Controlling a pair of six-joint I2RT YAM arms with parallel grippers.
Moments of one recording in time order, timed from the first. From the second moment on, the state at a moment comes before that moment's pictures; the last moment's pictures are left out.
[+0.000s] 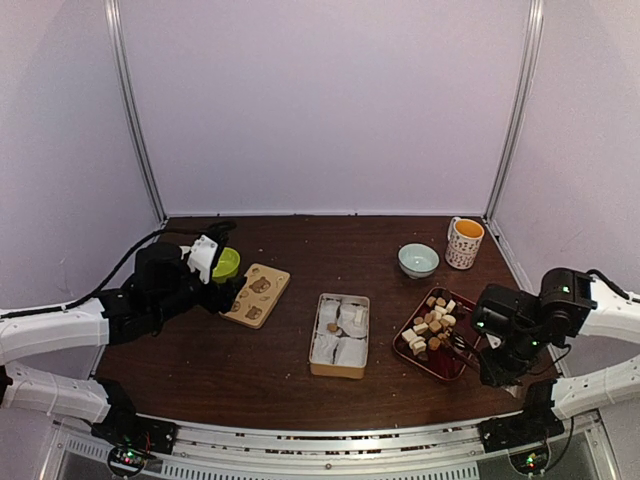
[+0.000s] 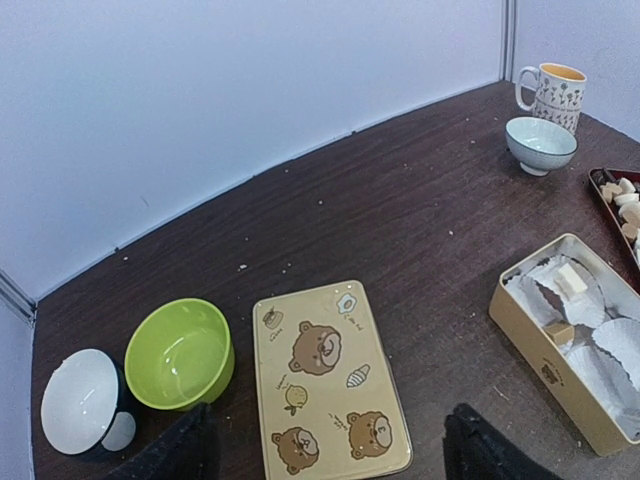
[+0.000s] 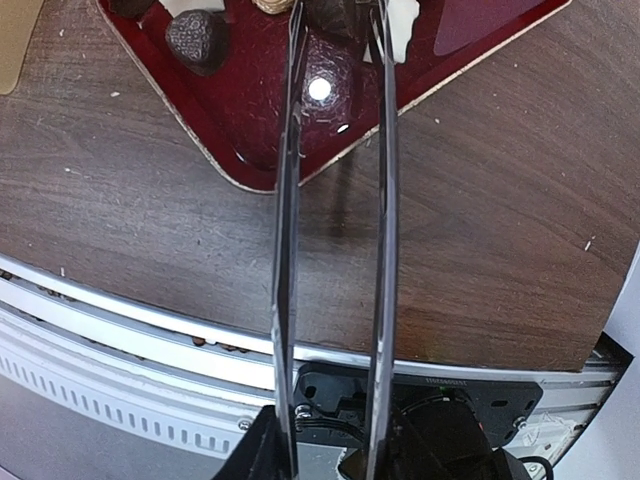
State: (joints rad) left arm -0.72 1.05 0.56 0.13 -0.23 0.08; right arm 1.02 0.94 0.83 -1.37 0.14 0.77
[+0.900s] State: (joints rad) left arm -0.72 1.05 0.56 0.13 -0.23 0.08; right arm 1.02 0.99 1.06 -1.31 0.12 0.67
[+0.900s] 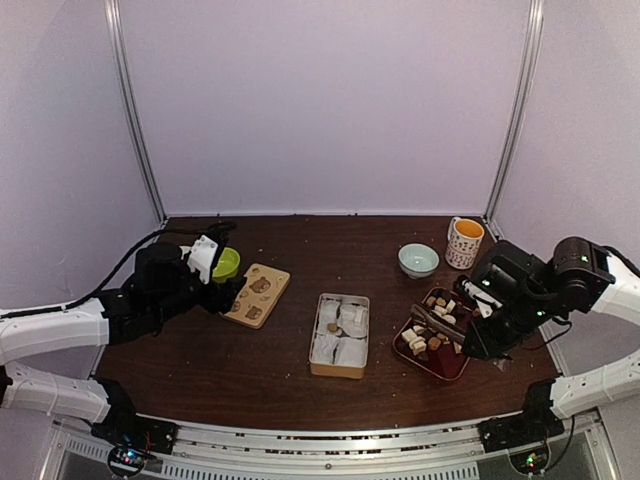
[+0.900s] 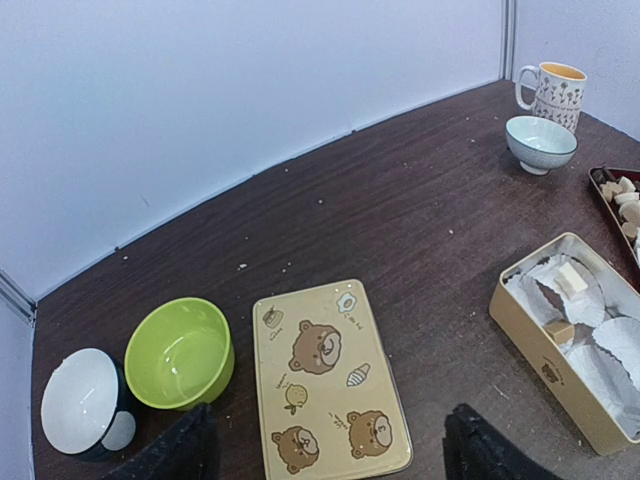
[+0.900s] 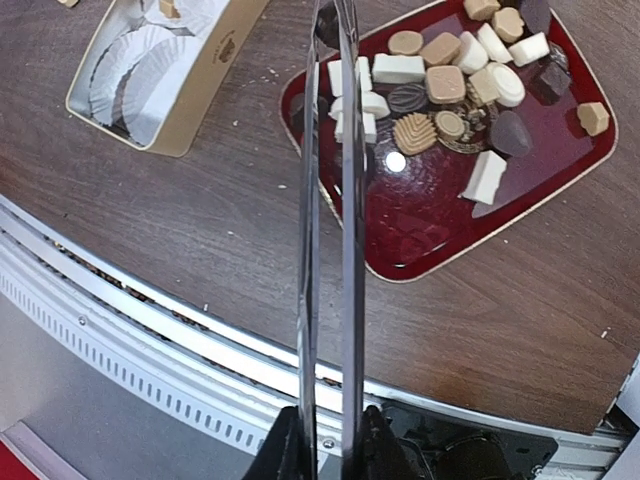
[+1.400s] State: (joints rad) left arm -0.72 1.05 0.56 0.13 -0.22 0.08; right arm 1.05 1.09 1.07 -1.05 -0.15 0.58
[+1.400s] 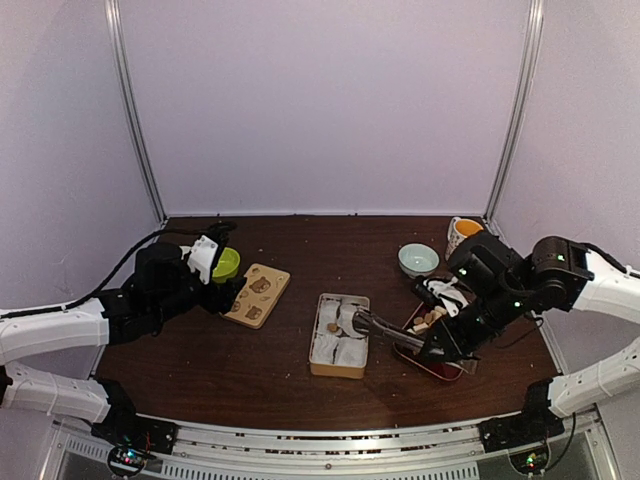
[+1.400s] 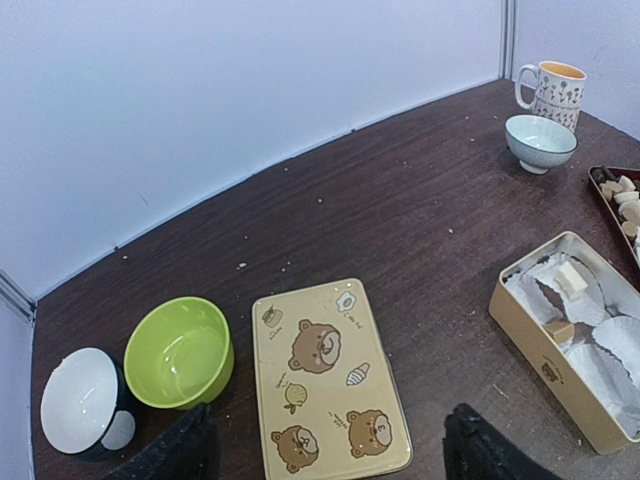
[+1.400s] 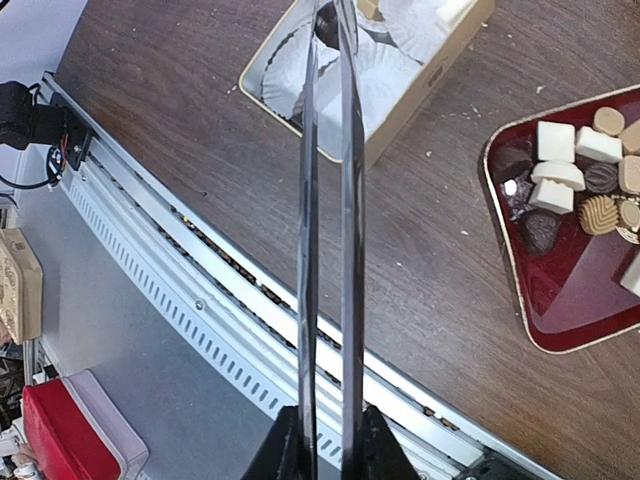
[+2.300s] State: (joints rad) left arm -0.72 1.06 0.56 0.13 -0.22 0.08; right arm 1.10 1.33 1.14 -0.91 -0.23 0.52
